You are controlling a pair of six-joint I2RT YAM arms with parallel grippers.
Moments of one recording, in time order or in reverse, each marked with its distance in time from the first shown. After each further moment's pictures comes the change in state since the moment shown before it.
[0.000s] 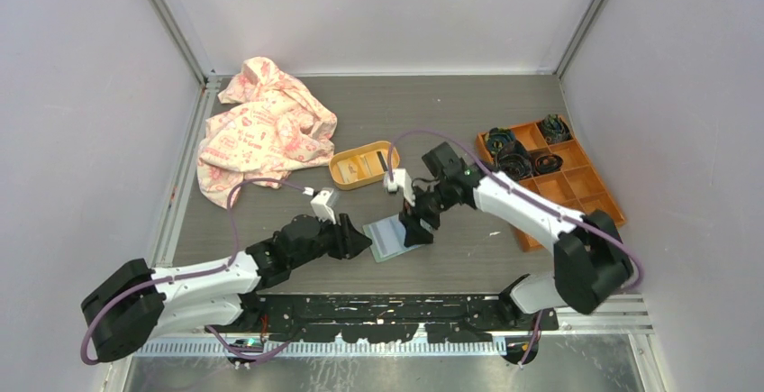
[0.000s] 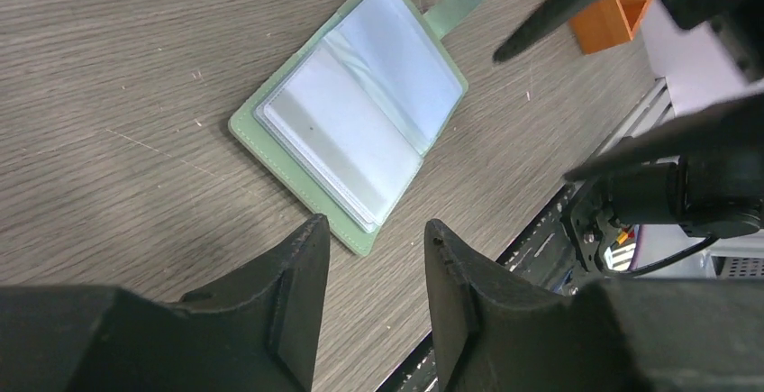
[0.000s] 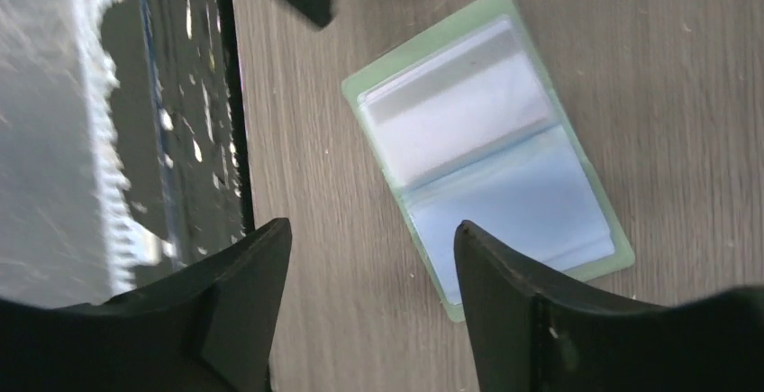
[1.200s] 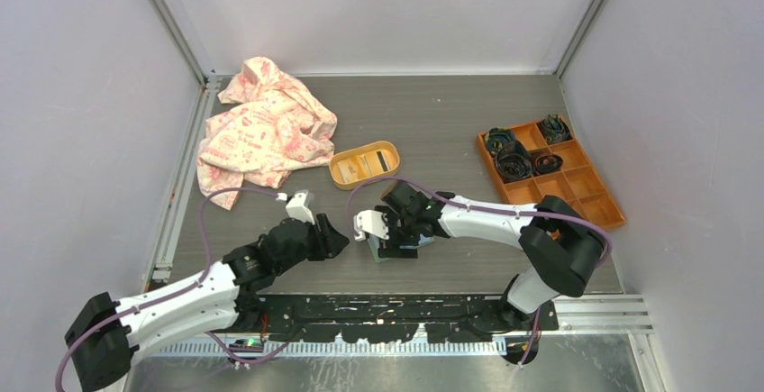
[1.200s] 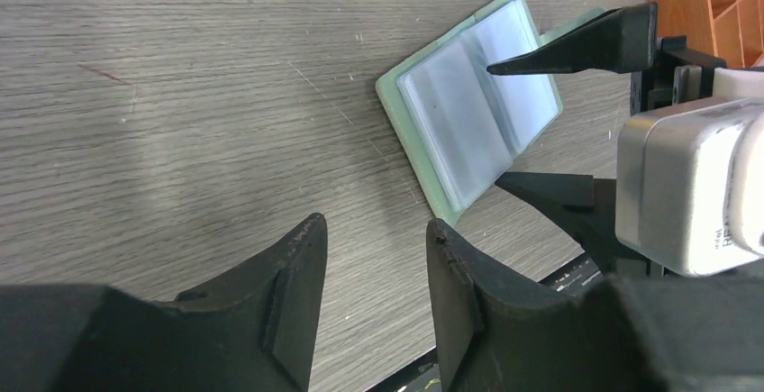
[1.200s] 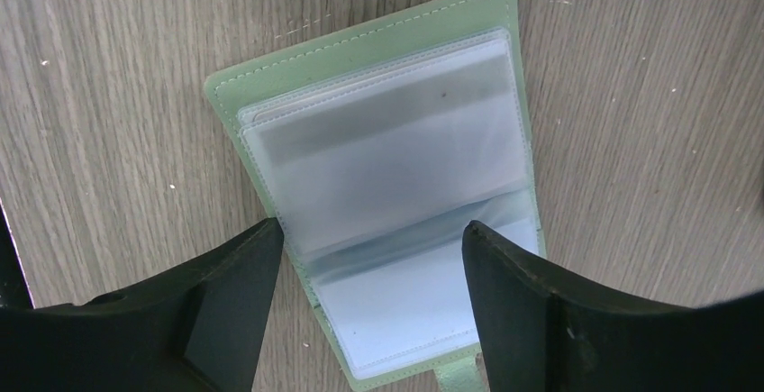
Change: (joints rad) left arm 0.028 -0.287 0.021 -0.442 -0.171 -0.106; right arm 0.348 0.074 -0.163 0.333 0.540 -0.186
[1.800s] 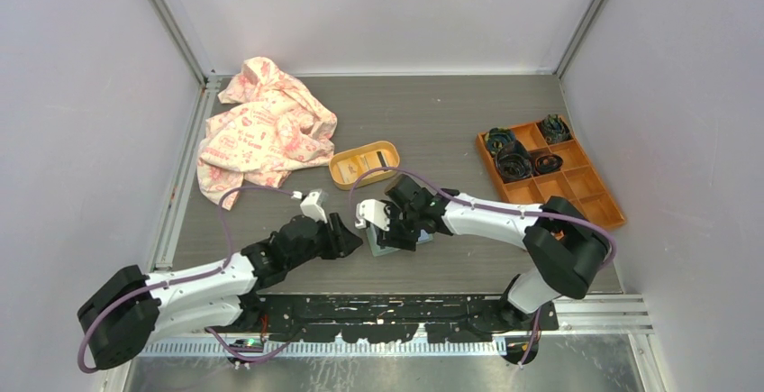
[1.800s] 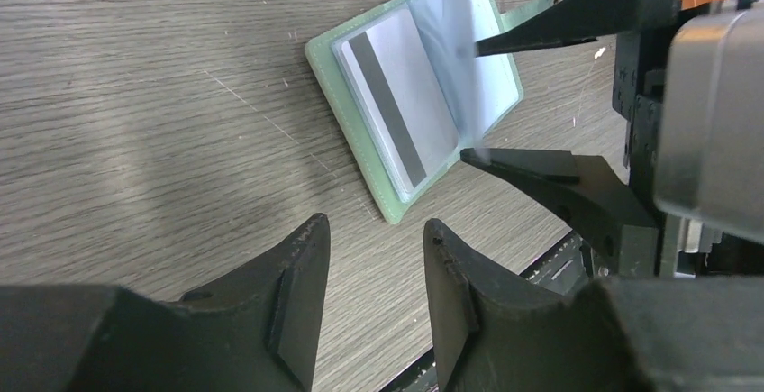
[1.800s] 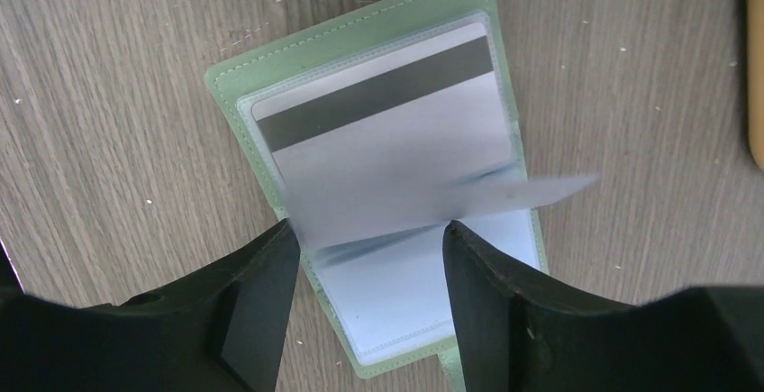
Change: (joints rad) left arm 0.000 0.225 -0.035 0.299 0.107 -0.016; right arm -0.035 -0.004 0.002 0.029 0.023 0.102
